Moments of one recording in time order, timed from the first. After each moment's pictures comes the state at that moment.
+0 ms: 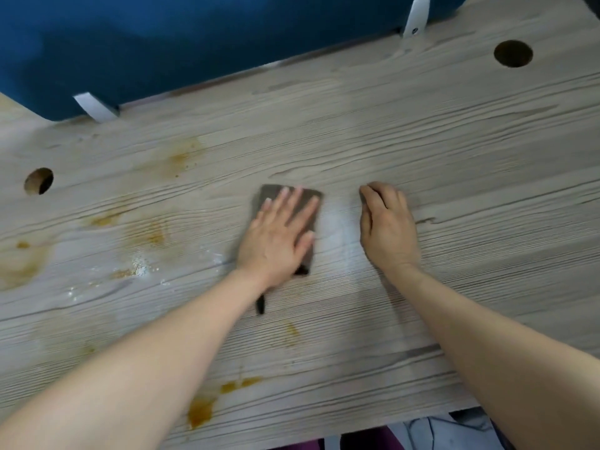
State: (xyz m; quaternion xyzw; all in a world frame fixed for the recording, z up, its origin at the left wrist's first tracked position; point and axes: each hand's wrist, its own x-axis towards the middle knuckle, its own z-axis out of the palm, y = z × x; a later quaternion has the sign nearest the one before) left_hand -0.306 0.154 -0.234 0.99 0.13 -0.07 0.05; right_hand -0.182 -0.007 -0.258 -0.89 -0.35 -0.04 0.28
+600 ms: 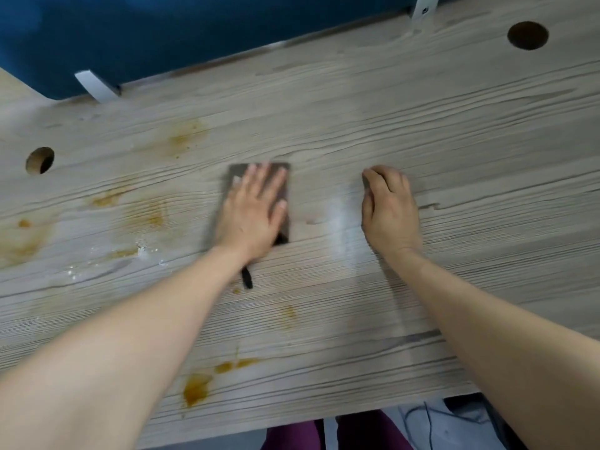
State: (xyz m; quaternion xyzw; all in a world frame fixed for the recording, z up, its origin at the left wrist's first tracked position) left_hand -0.314 0.175 -0.236 0.98 0.21 -0.05 0.04; right_hand -0.181 -0.007 -0.260 -0.89 -0.34 -0.03 0.30
